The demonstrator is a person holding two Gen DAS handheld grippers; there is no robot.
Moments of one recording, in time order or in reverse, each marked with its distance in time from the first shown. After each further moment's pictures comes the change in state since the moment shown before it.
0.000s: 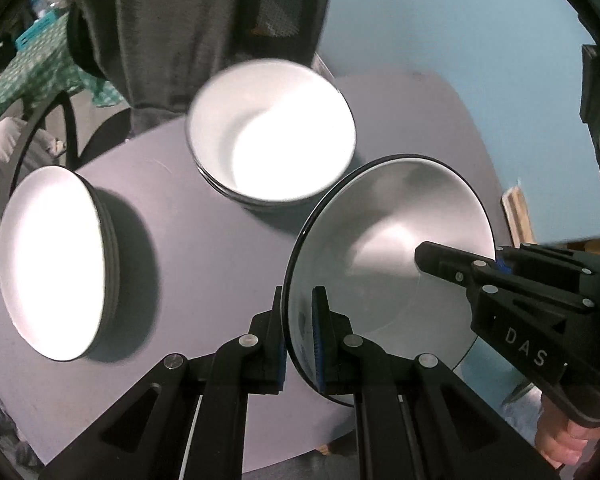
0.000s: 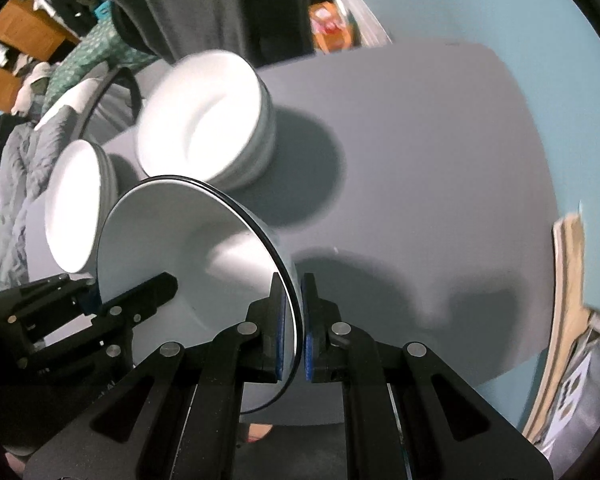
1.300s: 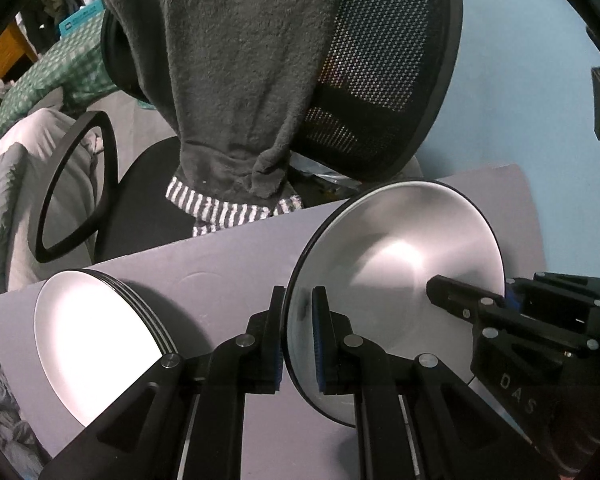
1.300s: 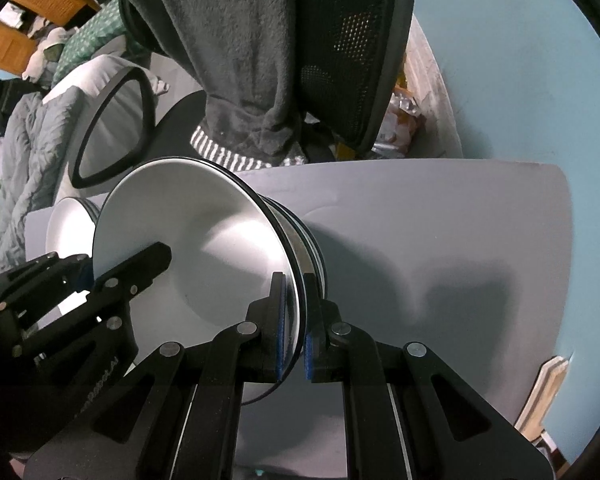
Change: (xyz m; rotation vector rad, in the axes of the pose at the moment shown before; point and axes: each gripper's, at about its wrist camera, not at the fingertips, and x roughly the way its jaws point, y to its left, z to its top) left arm 0.015 0.055 0.099 -0.125 -0.030 0.132; right arm 0.040 0.041 0.097 -0.123 0.098 0.008
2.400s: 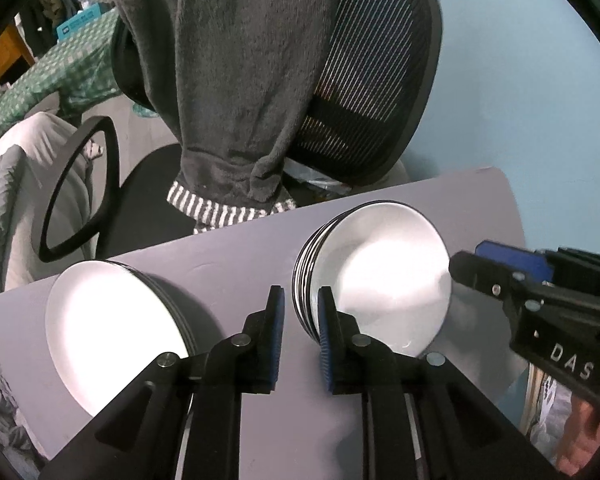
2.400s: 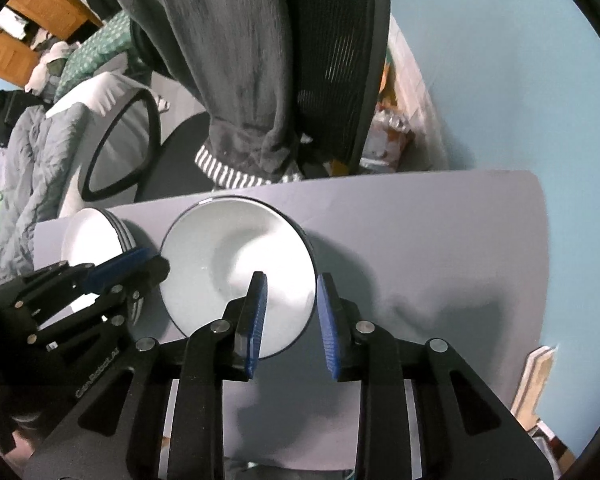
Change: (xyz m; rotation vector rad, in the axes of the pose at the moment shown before) left arm -0.035 0.015 -0.016 0.005 -0.046 -0.054; right arm -0.046 0.008 -0.008 0.001 -0.110 -0.040
